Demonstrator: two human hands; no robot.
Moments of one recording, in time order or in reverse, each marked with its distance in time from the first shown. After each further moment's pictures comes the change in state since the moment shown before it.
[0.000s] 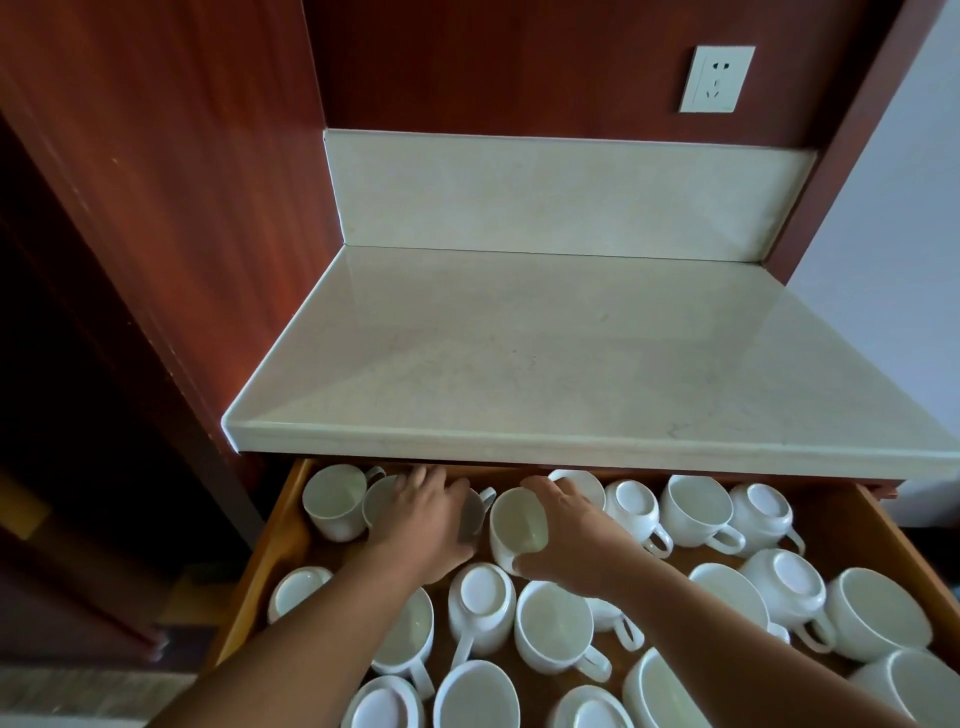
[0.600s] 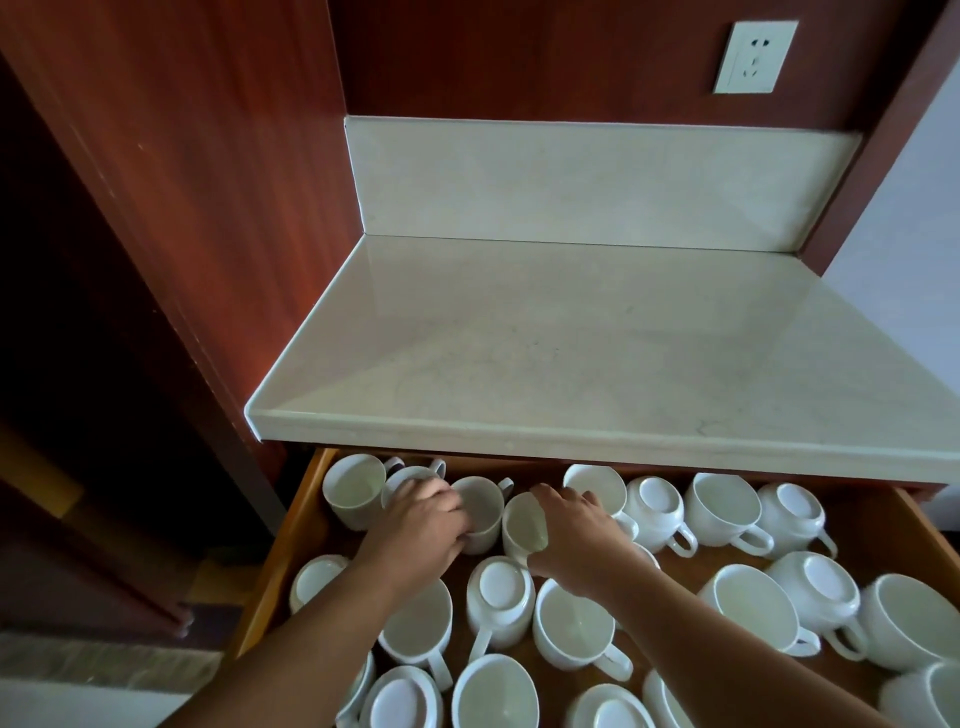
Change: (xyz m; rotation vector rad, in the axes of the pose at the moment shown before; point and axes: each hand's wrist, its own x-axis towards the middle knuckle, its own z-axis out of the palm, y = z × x) left_hand -0.024 -0.031 0.021 -0.058 0.198 0.256; right_hand 0.016 -0.008 0.026 -0.162 -0.014 0.046
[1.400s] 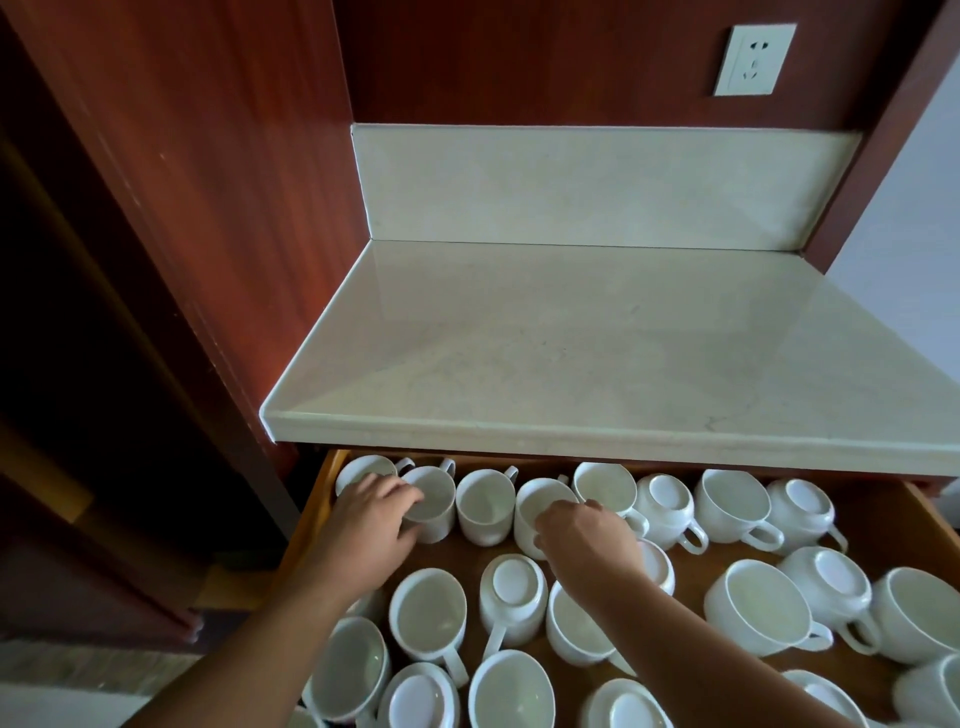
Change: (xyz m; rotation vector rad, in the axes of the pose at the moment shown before) left_hand -0.037 -0.046 -0.016 -0.119 0.032 -0.290; right_hand 0.000 -0.001 0.029 -0.310 0.205 -0.098
